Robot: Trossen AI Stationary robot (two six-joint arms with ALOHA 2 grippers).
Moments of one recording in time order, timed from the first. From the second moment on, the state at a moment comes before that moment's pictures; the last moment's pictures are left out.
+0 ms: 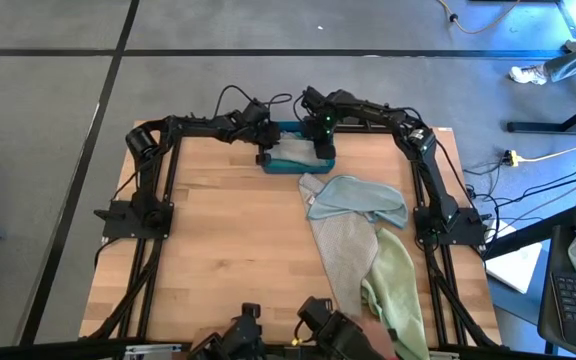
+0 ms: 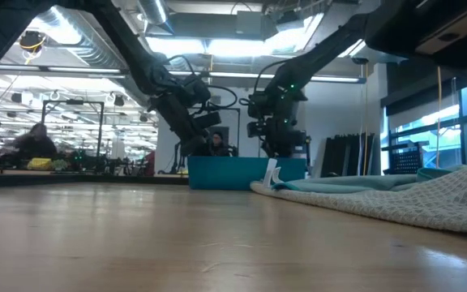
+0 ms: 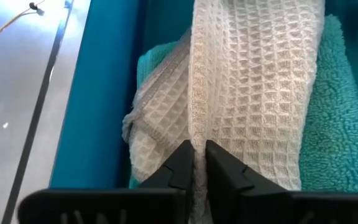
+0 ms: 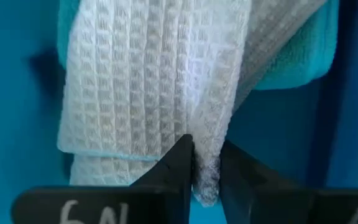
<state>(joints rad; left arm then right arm) 0.72 1.94 1.16 -0.06 0.19 0.66 -0.69 2.26 1.84 -0.97 -0.18 -0.77</state>
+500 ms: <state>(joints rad) 0.71 1.94 1.16 -0.06 0.23 0.66 -0.64 2.26 1.95 -1.07 -0.08 -0.67</state>
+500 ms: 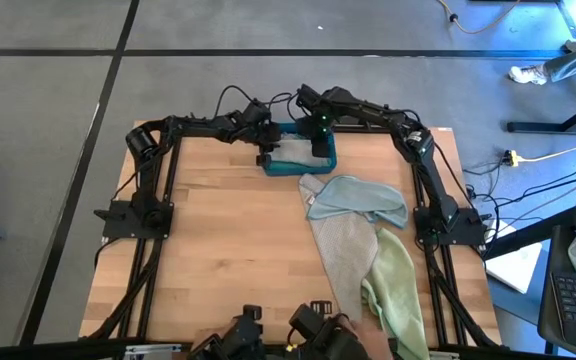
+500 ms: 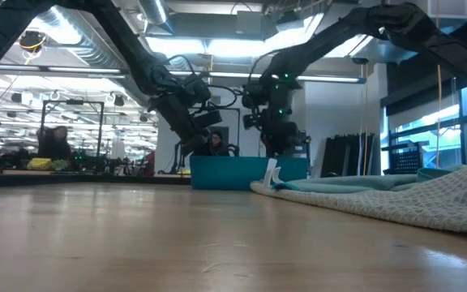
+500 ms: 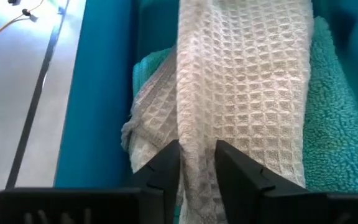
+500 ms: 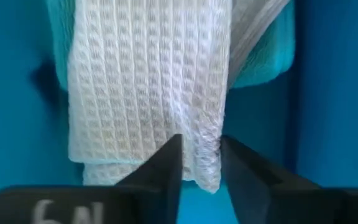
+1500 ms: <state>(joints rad) 0.73 1.44 0.95 -0.08 0.18 0.55 -0.46 2.26 2.23 -1.57 -0.02 -0.29</state>
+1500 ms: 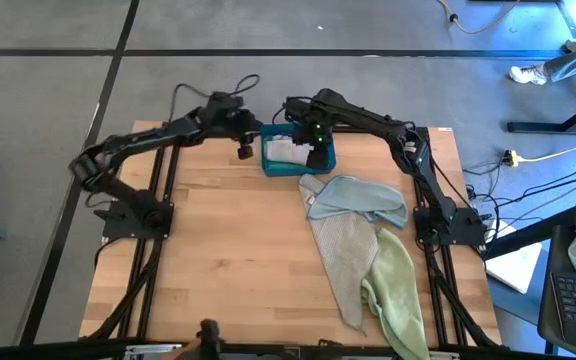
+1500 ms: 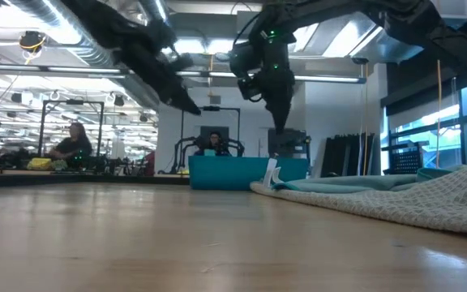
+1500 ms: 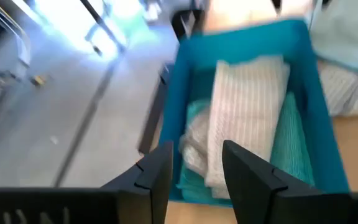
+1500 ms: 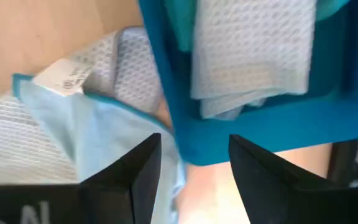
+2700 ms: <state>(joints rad) 0.52 1.18 0.77 0.05 0.33 0.50 0.23 1.80 1.56 -1.38 0.31 0.78</state>
